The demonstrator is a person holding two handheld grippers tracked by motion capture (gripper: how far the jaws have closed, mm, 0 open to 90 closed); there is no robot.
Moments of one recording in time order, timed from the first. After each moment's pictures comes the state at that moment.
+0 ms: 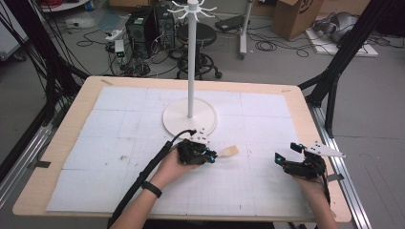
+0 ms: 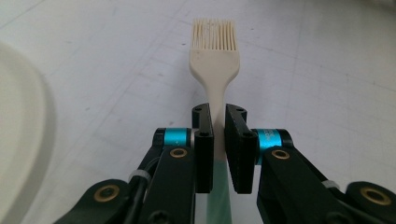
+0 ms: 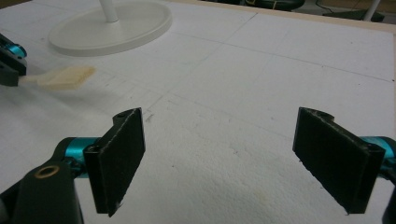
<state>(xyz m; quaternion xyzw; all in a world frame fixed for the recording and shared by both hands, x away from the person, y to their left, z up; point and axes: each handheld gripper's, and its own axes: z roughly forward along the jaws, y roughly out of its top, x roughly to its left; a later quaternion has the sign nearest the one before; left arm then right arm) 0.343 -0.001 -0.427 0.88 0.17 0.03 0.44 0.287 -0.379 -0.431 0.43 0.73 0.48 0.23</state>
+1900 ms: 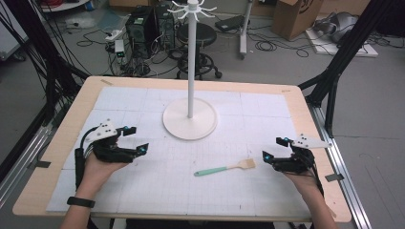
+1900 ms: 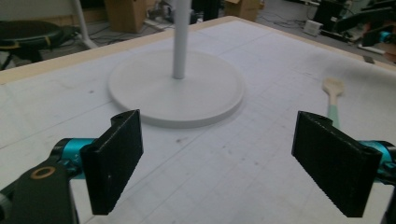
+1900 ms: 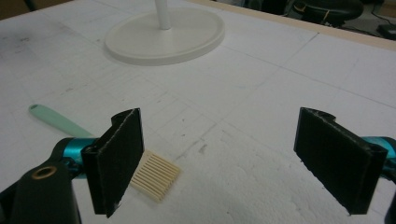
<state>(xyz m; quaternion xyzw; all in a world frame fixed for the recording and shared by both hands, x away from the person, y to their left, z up) 0.312 0.235 -0.398 0.75 0.32 0.17 0.56 0.302 -0.344 -0.413 0.36 0.76 0.50 0.19</state>
